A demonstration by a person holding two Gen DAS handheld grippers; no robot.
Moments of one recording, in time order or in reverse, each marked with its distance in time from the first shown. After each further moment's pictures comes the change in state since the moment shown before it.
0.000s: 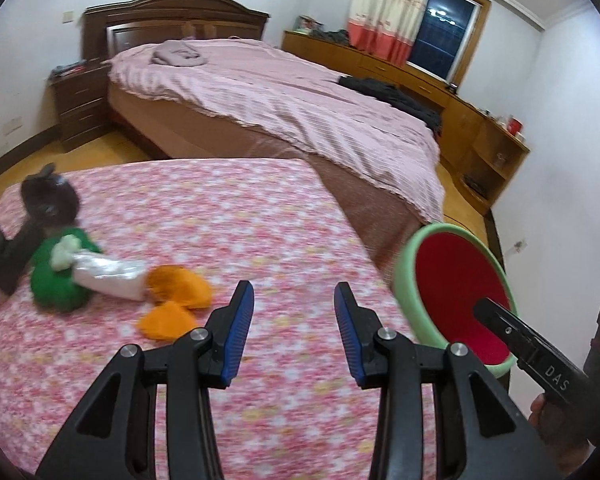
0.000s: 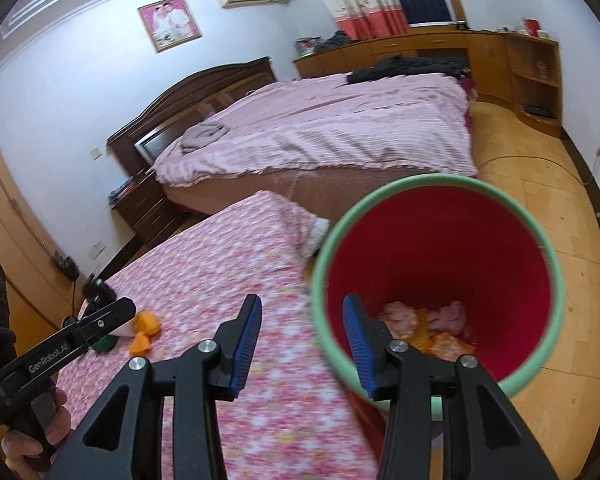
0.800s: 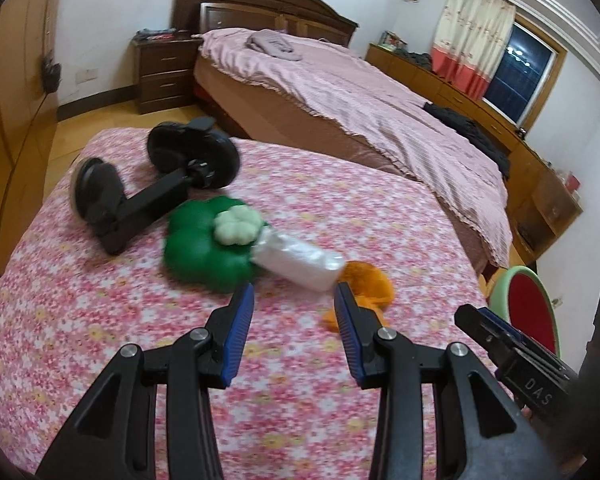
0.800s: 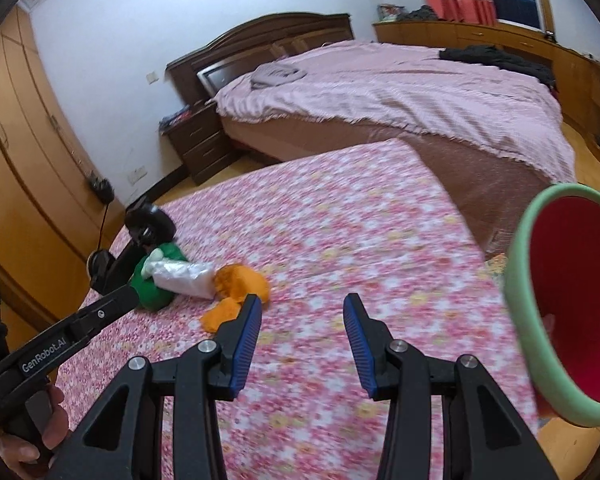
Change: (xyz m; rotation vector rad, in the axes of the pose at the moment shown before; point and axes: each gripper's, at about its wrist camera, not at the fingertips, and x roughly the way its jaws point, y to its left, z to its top) left arm -0.027 0.132 -0.017 -0.225 -0.016 0.172; right arm 0.086 0.135 -0.024 -0.214 0.176 0.124
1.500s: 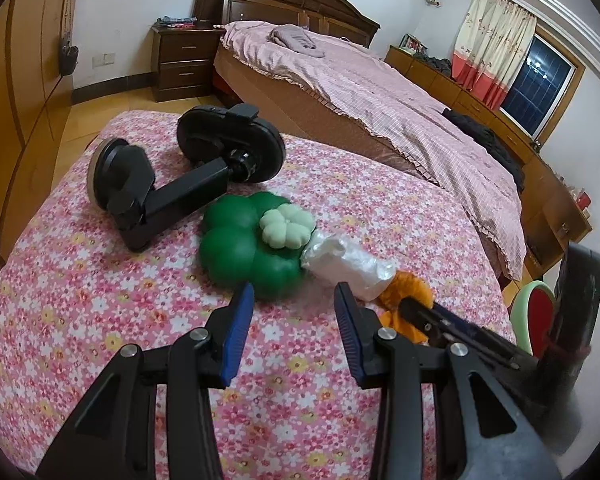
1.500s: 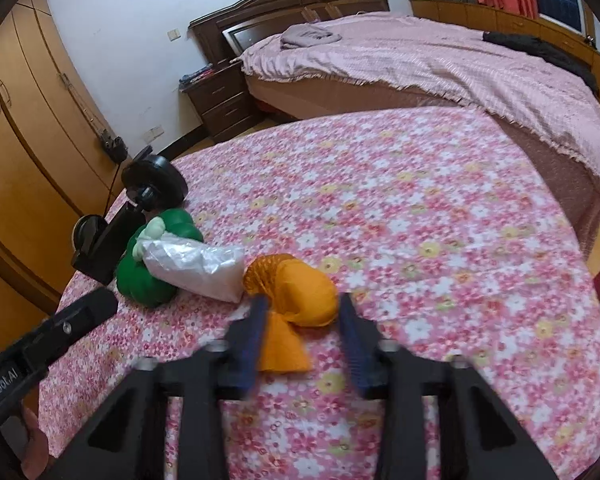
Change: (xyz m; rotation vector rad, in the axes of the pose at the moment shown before) left arm 0.016 0.029 0.008 -0.050 0.008 0.018; right arm 0.078 0.038 0.003 -0.071 0.105 0.057
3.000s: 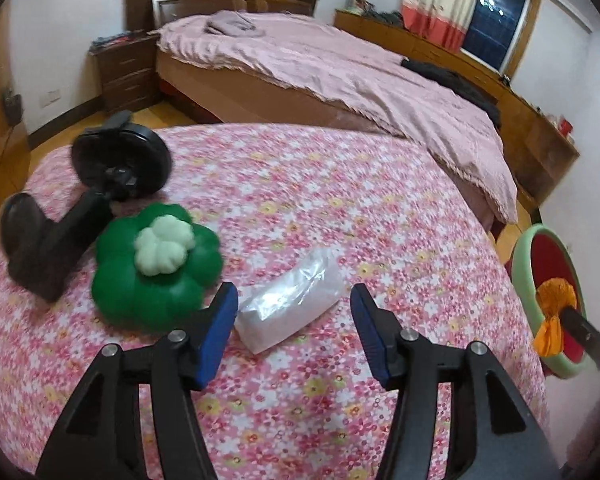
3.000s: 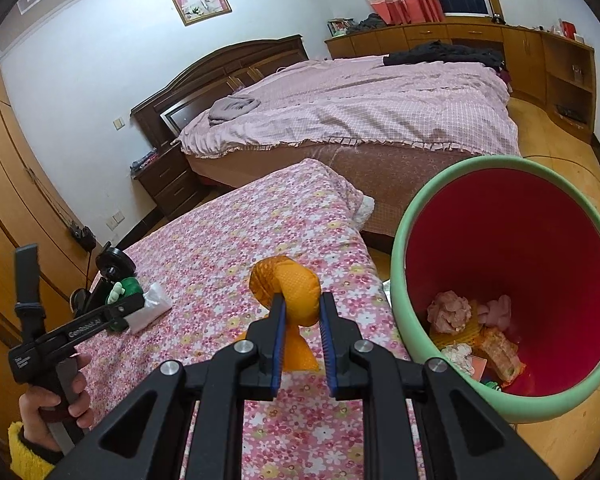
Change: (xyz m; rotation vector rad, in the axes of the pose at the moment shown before) left arm 0.052 -0.066 0.001 0.232 0.100 -0.040; right arm -0.140 -0.125 -0.046 0.234 -0.222 -0.109
